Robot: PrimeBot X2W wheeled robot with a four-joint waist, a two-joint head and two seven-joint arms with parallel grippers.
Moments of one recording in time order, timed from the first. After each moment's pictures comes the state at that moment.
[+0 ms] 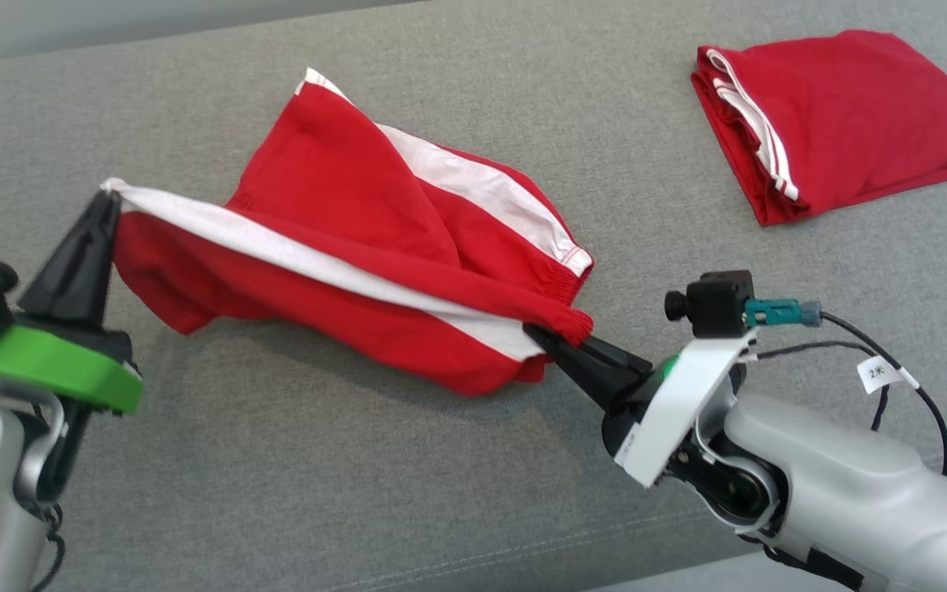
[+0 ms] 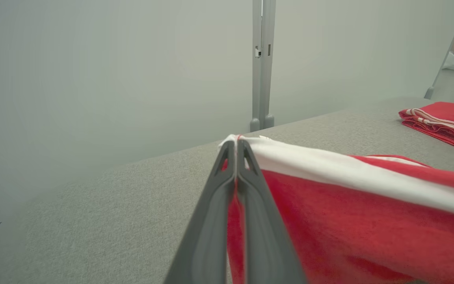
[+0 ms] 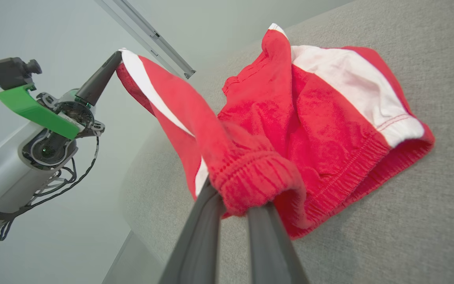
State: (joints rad) left arm -0.40 0.51 -0.29 0.23 -0.53 -0.13 -0.21; right arm -0.74 -0.51 1.20 0.19 1.35 0.13 -0.26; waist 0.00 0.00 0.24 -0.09
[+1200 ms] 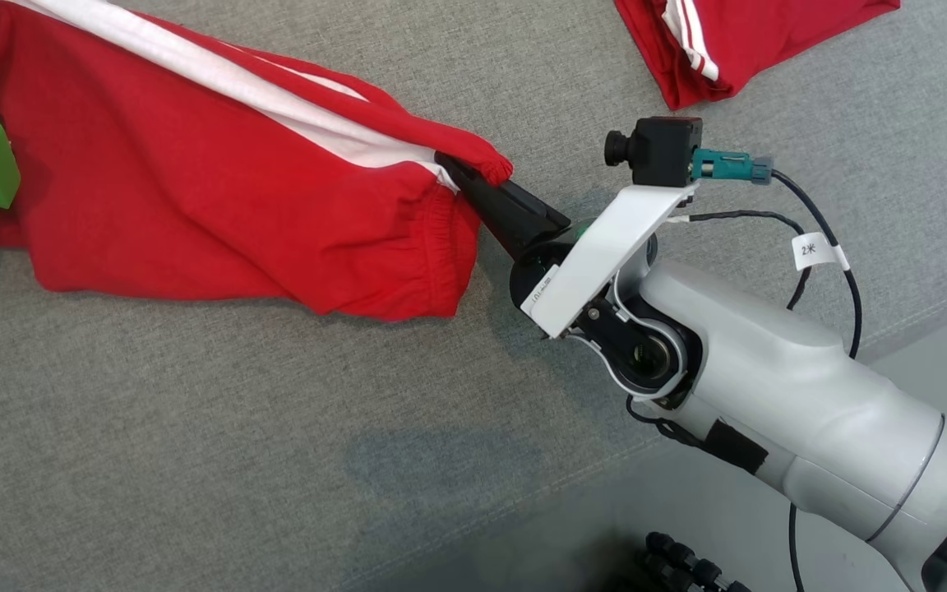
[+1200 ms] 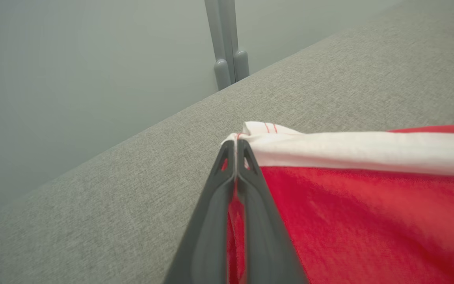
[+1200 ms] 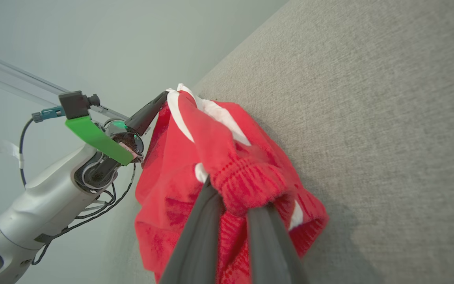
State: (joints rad) left arm -1.16 0.69 -0.91 0.74 -0.80 -0.13 -0.18; right arm -0.98 -0.26 1.09 0.35 1.51 0.13 -0.26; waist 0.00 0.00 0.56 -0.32
